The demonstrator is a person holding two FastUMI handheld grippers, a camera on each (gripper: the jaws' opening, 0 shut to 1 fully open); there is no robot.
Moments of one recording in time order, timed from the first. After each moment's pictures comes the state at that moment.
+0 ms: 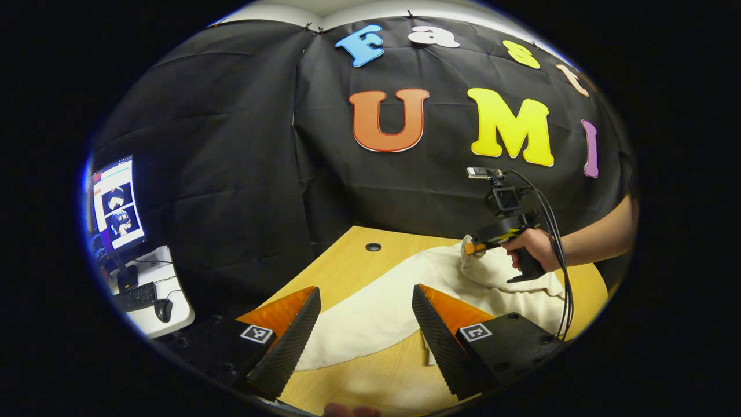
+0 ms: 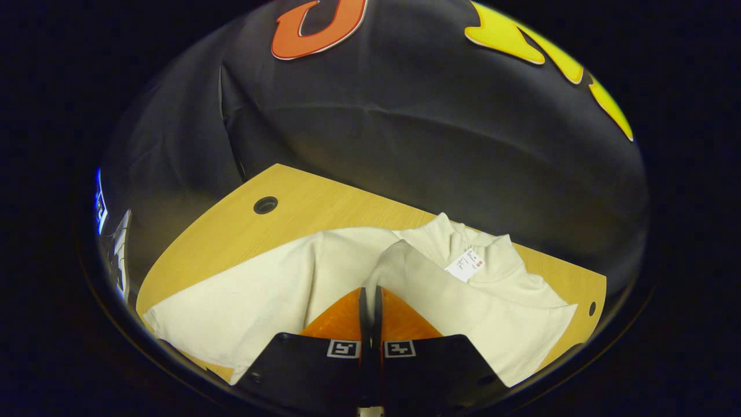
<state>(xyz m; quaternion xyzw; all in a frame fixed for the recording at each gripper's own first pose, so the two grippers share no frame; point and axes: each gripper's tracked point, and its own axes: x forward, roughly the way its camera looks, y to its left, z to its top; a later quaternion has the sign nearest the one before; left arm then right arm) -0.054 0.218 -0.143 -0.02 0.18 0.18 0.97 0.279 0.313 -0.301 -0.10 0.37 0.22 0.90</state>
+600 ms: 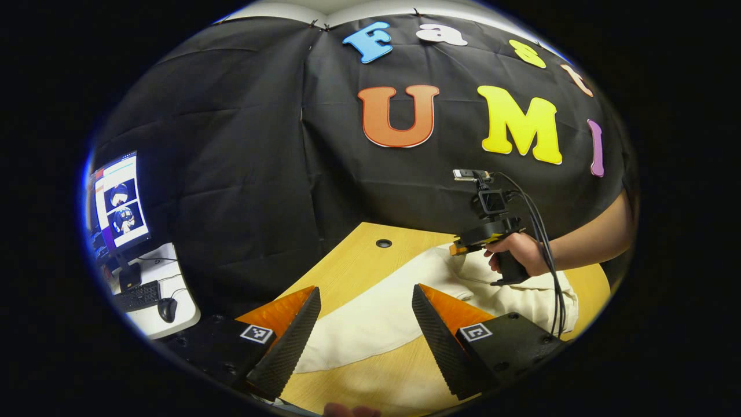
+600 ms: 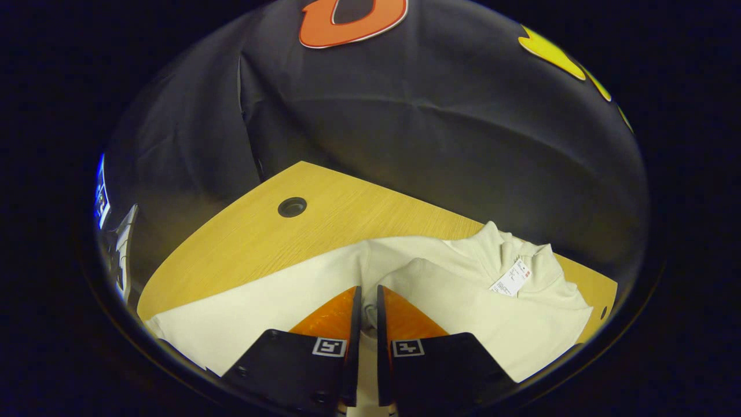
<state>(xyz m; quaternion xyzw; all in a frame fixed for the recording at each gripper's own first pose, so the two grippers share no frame) -0.061 0.245 -0.153 -0.03 0.18 0.19 0.96 0.267 0.376 -0.322 -0.10 0.37 0.26 0.89</state>
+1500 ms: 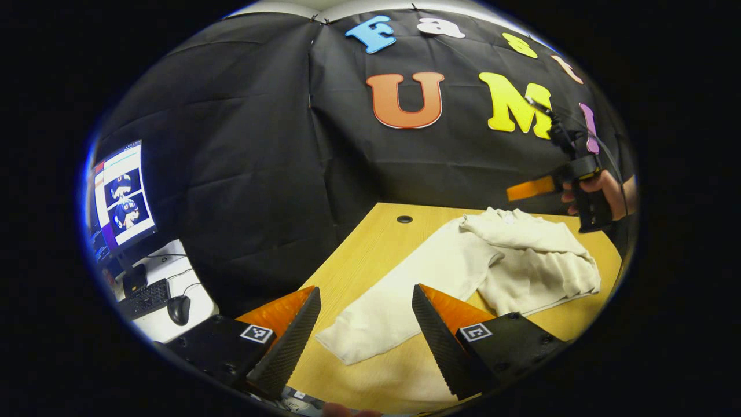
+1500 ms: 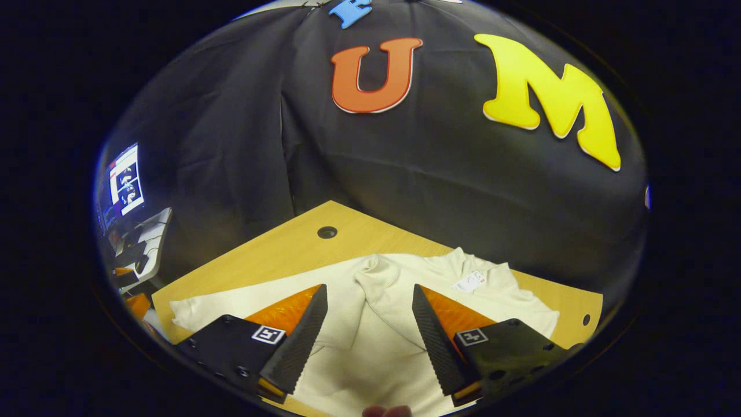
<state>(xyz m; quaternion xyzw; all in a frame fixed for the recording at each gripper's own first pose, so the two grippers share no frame) -0.123 0.311 -0.218 0.01 0.22 0.17 0.96 0.158 0.290 -0.185 -0.08 0.24 0.30 0.92</state>
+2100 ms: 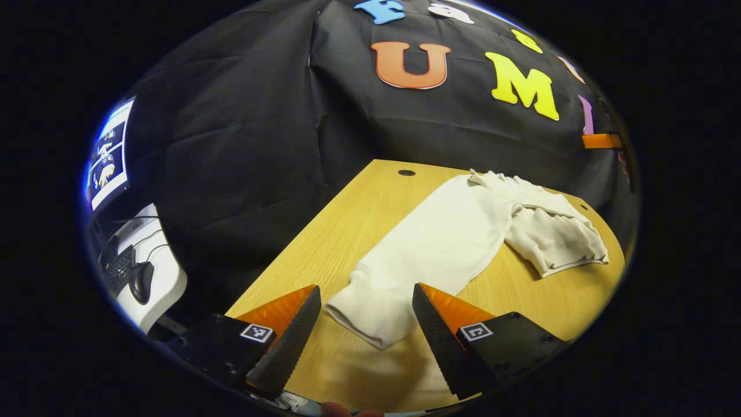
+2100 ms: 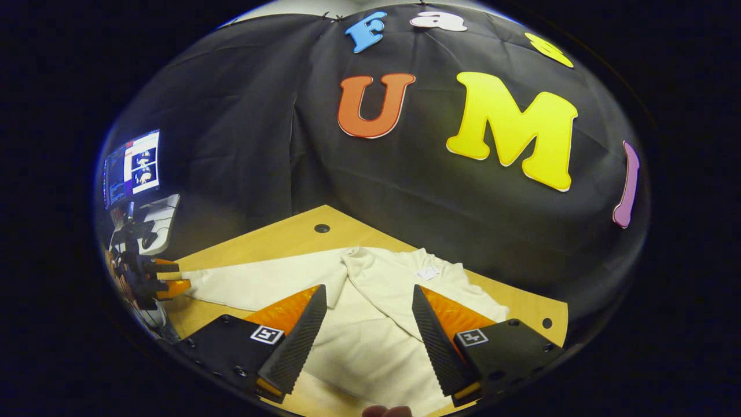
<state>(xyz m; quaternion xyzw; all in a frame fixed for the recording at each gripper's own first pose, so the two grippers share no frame) -0.130 0.343 -0.321 -0.05 0.28 0.12 0.95 0.071 0.191 -0.141 -0.12 0.21 0.28 0.93</state>
